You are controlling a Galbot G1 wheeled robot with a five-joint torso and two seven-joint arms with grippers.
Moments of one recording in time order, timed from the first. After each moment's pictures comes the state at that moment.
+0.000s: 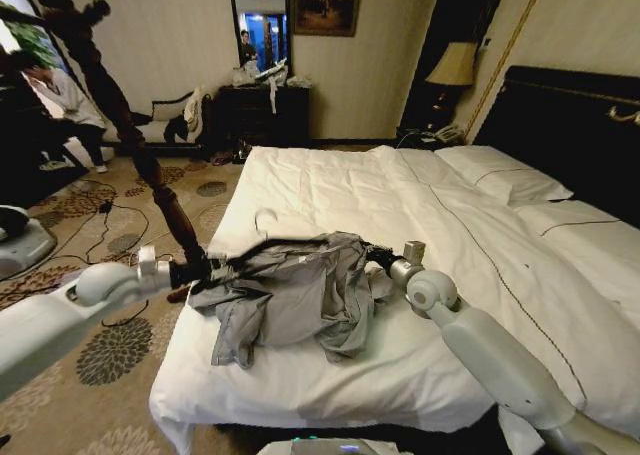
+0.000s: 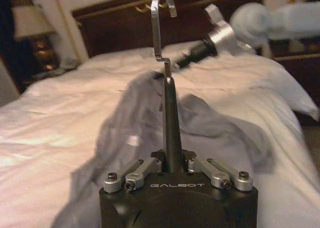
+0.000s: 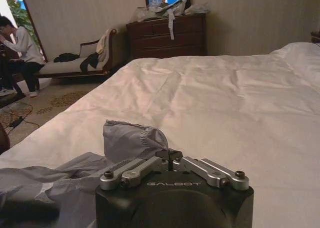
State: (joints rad) left arm 0.83 -0.20 0.01 -1.82 -0.88 -0.13 0.76; right arm -0.81 0.83 0.10 1.89 1.01 -0.45 0.31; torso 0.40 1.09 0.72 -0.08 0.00
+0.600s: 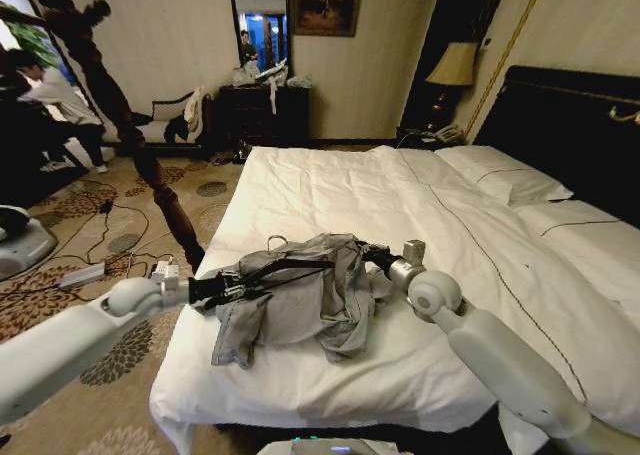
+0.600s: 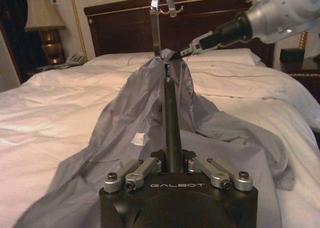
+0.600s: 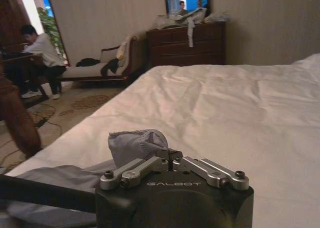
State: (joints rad) left arm 0.68 -0.43 0.20 -1.69 -0.85 -0.07 0.70; right arm -0.84 0.78 0.10 2.03 1.04 -0.46 0.32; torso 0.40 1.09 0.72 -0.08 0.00
